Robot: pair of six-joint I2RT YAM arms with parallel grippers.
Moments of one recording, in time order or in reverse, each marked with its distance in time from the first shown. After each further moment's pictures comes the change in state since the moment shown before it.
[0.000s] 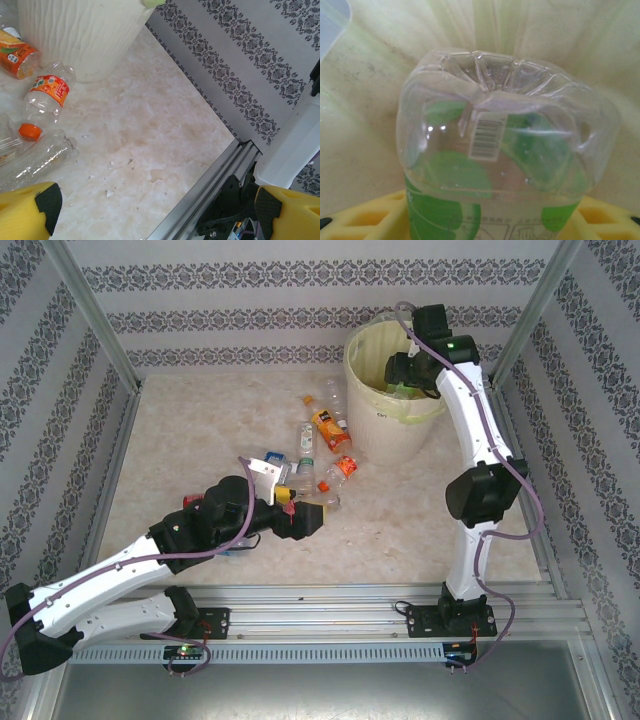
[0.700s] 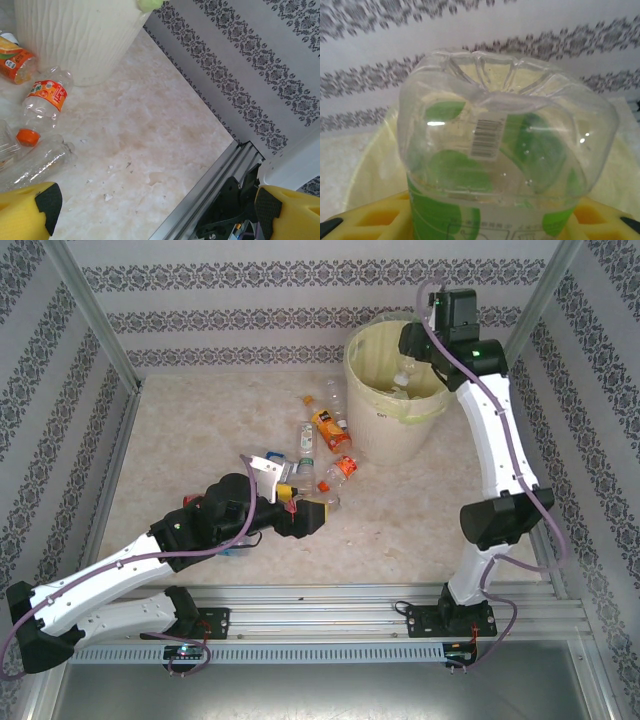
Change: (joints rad) left arm 0.000 0.016 0.021 0.002 0.000 0.010; right arm 0.006 -0.195 -0.090 0.235 0.076 0.000
